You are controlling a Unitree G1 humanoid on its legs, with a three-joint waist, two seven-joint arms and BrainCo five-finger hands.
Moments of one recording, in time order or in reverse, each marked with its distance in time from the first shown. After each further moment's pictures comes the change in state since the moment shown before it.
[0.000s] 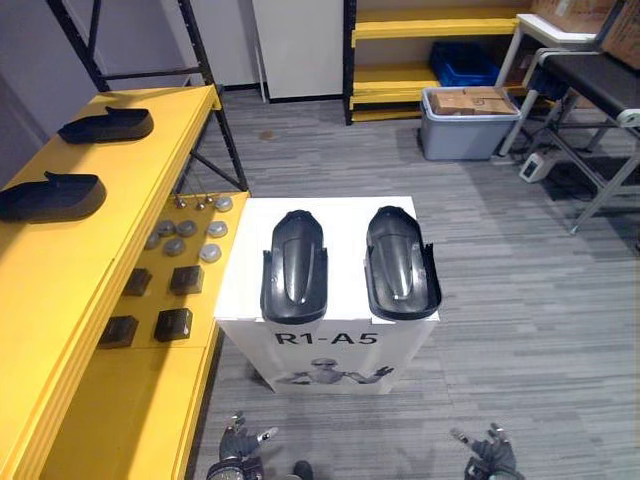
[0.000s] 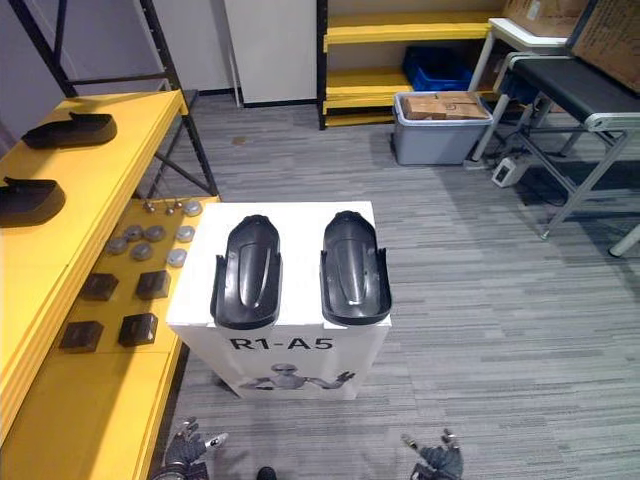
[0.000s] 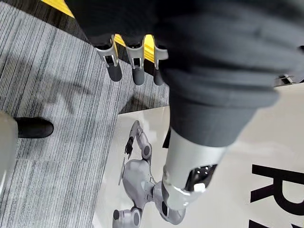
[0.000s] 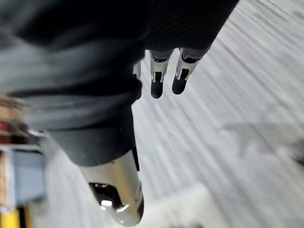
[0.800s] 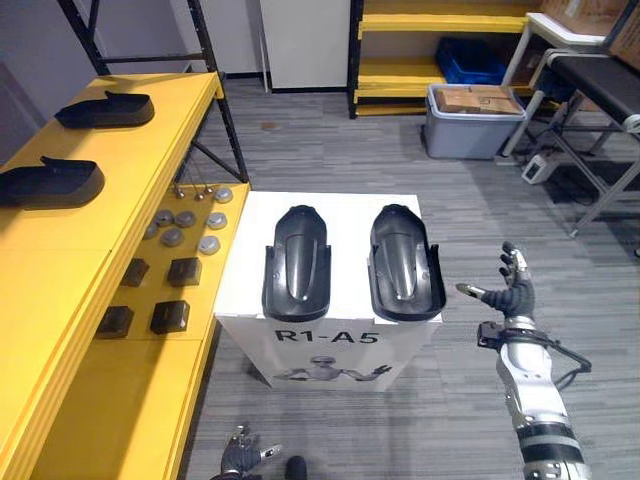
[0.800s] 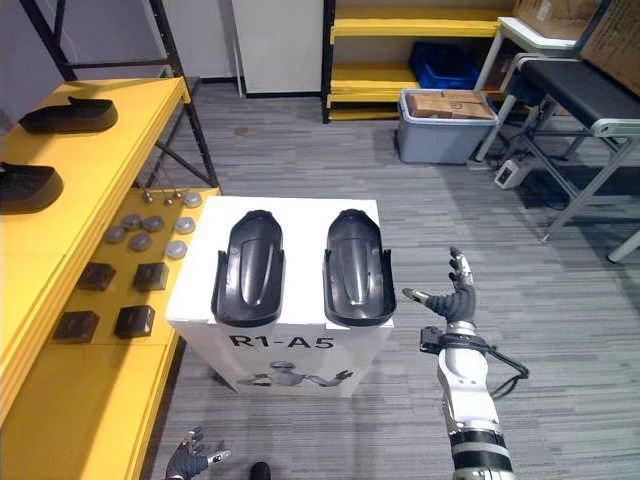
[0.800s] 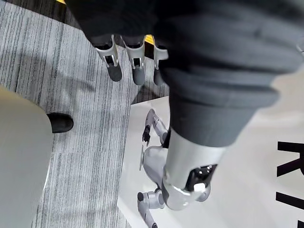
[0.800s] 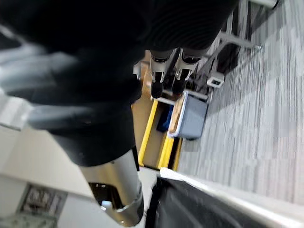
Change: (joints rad) left arm 0.054 0.022 -0.100 -0.020 0.035 -0.020 -0.041; right arm -0.332 -0.161 0.283 -0.403 -0.192 -0.036 -0.046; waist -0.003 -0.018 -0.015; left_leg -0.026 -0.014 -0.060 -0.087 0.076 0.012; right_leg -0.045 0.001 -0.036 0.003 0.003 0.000
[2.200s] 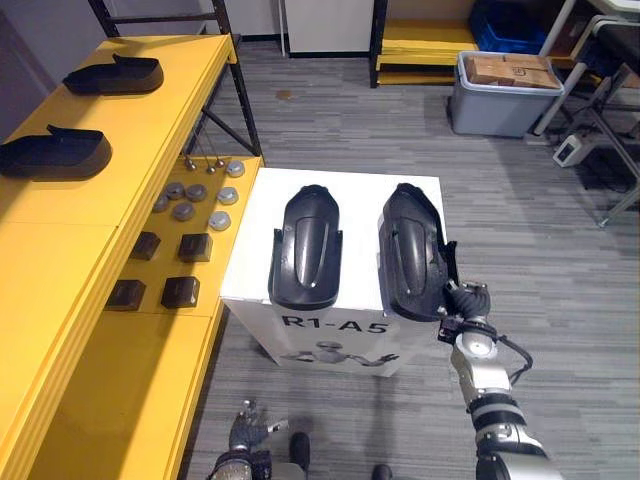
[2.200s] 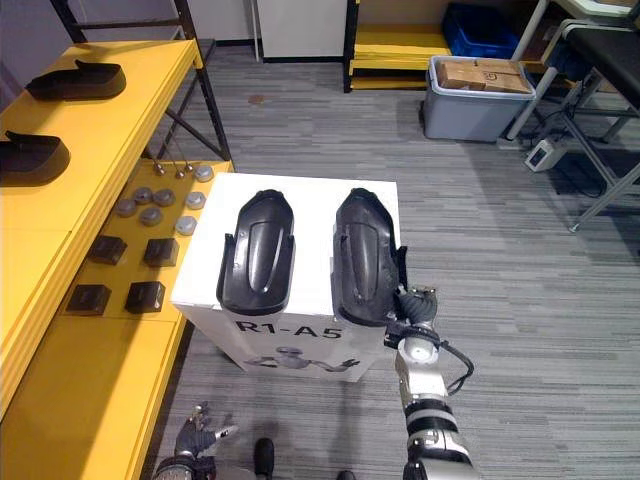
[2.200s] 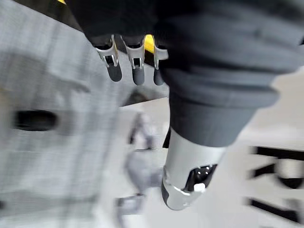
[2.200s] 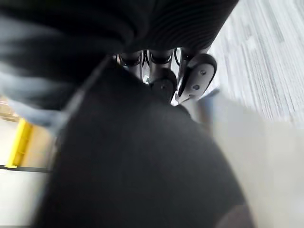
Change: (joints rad) left arm 0.003 -0.026 -0.004 -0.277 -0.039 0.022 0.071; right arm -0.065 0.235 -0.105 0.085 -0.034 0.121 -0.142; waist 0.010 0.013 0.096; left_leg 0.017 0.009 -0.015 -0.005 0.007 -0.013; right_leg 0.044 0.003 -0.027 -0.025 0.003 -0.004
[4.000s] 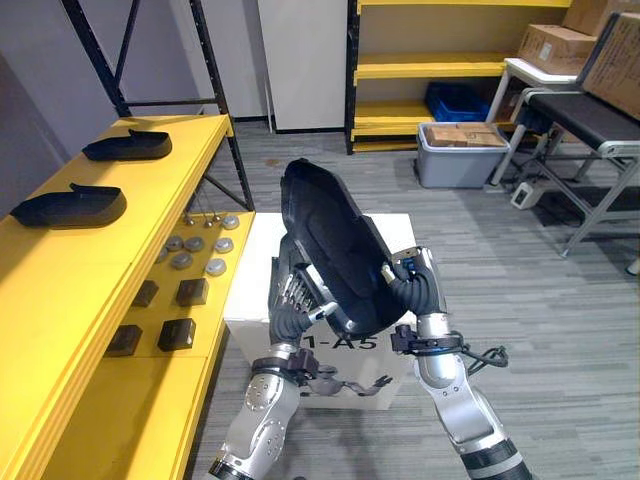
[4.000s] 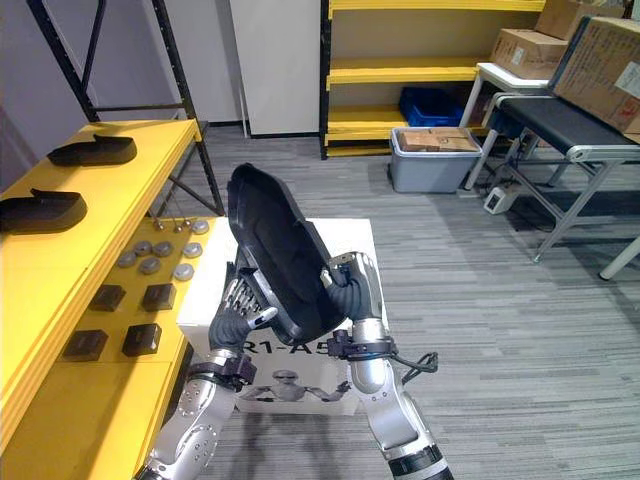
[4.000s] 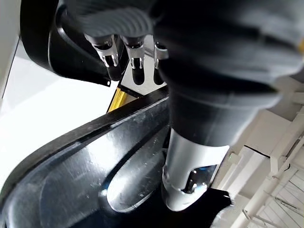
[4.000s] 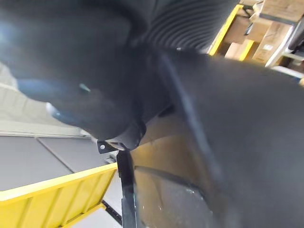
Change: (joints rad) left arm -0.213 0.073 -0.387 -0.538 -0.366 -0.049 0.141; right arm 0.165 -0.078 0.554 -0.601 -0.401 -0.054 -0.039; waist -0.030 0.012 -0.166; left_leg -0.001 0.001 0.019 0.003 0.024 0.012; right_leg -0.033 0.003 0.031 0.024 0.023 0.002
